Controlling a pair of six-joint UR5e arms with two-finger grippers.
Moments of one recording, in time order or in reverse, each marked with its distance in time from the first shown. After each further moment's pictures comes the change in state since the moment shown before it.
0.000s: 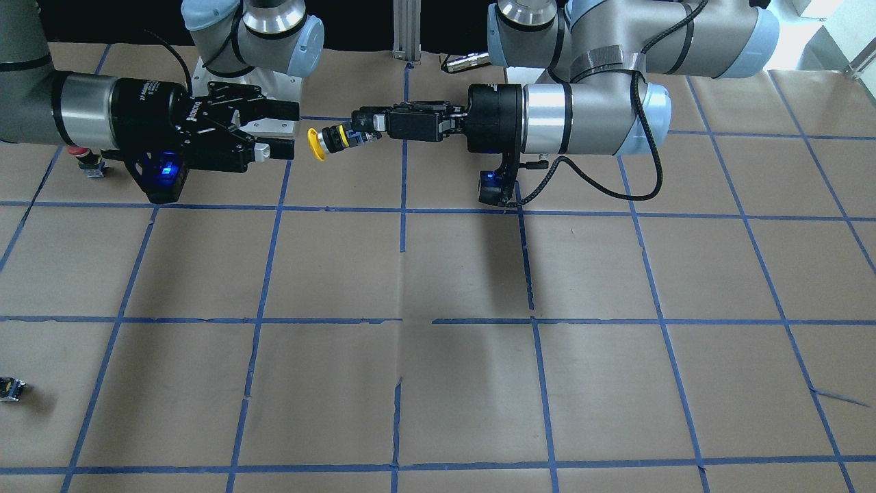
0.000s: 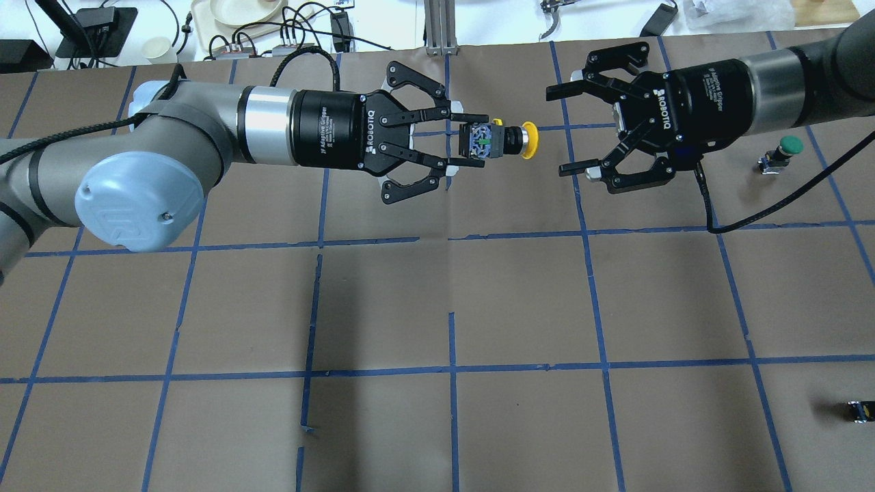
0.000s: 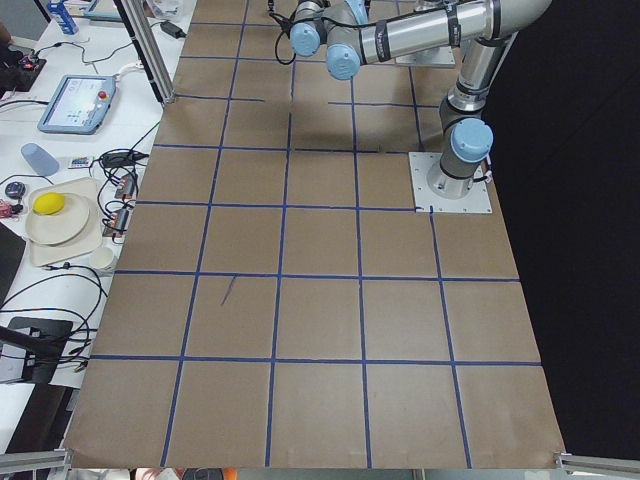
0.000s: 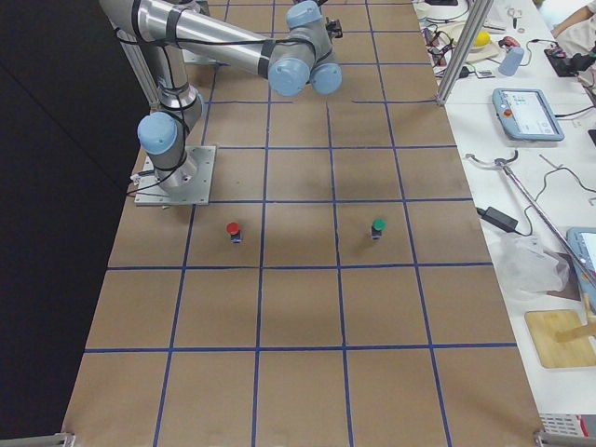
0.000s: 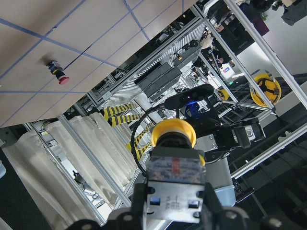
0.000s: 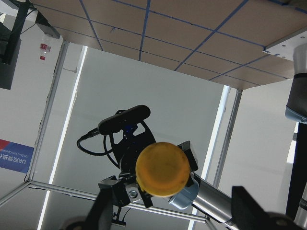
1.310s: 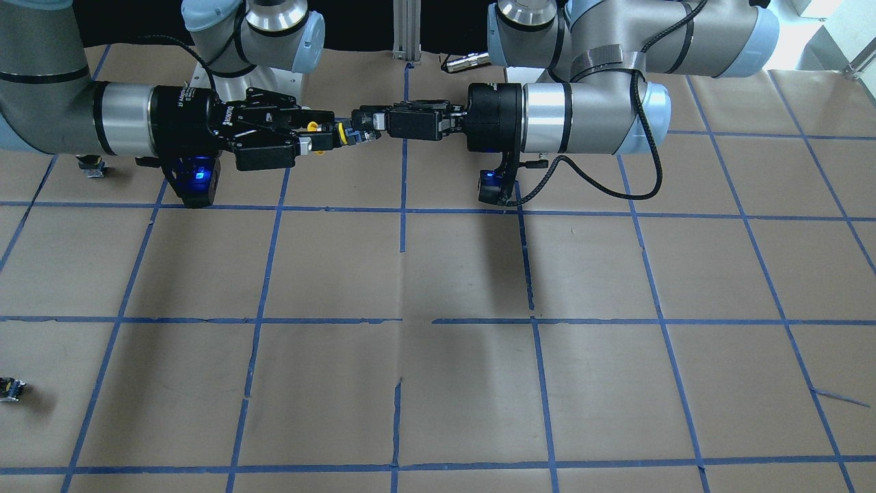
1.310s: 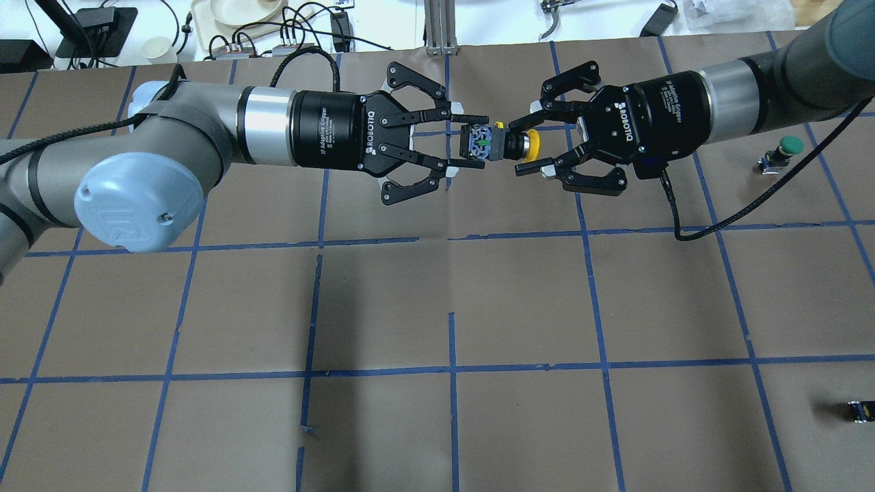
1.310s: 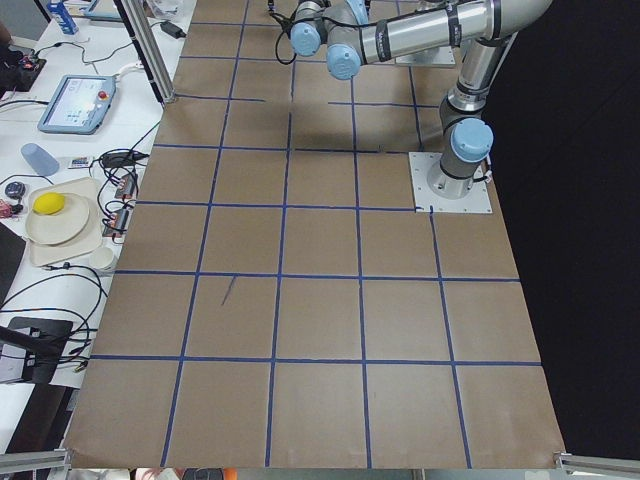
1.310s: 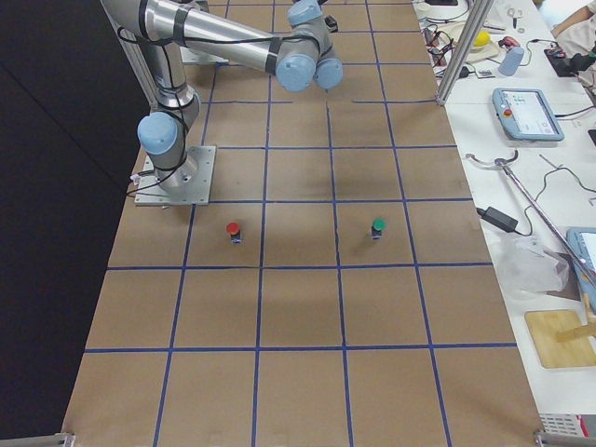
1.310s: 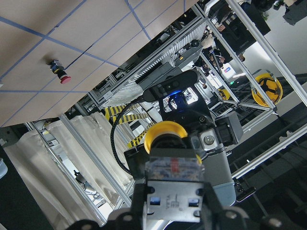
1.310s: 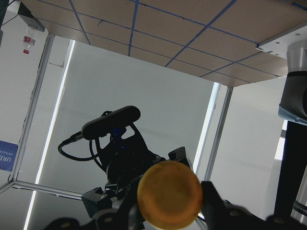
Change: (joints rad) left arm 0.000 0.002 0.000 0.000 0.000 -0.001; right arm 0.059 0.013 0.000 -0.029 0.020 0.014
